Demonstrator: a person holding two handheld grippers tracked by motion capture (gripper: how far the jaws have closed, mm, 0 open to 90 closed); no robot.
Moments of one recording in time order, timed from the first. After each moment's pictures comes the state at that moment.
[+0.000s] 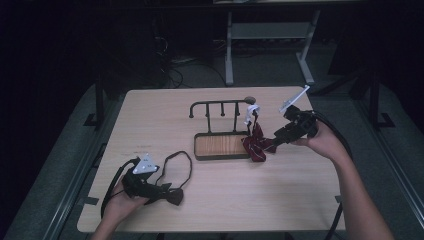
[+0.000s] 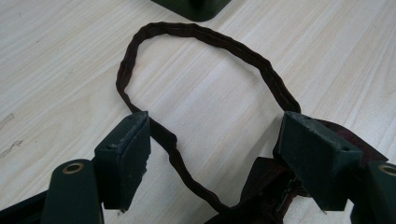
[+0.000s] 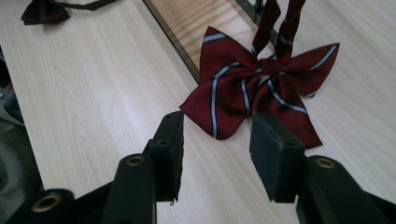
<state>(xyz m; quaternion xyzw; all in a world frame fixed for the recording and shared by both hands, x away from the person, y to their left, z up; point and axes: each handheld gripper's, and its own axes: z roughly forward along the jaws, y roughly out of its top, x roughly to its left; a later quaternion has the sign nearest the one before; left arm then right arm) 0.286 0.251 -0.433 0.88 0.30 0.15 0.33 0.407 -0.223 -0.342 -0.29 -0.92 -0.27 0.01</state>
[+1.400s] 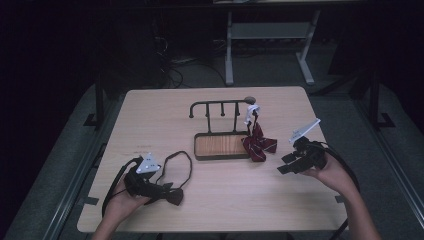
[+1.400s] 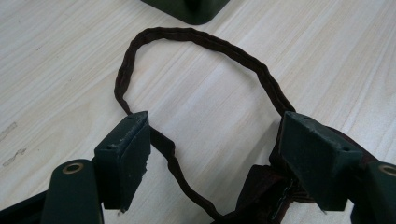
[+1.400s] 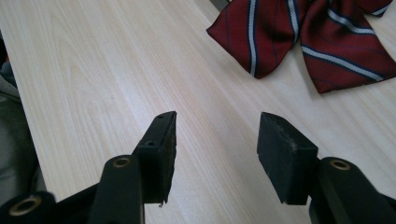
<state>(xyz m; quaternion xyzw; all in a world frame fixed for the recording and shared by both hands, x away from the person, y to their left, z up) 0.286 0.244 -0.428 0.89 0.29 0.15 0.32 0.351 -0.248 -0.402 -0.30 -0.91 -0.29 0.02</state>
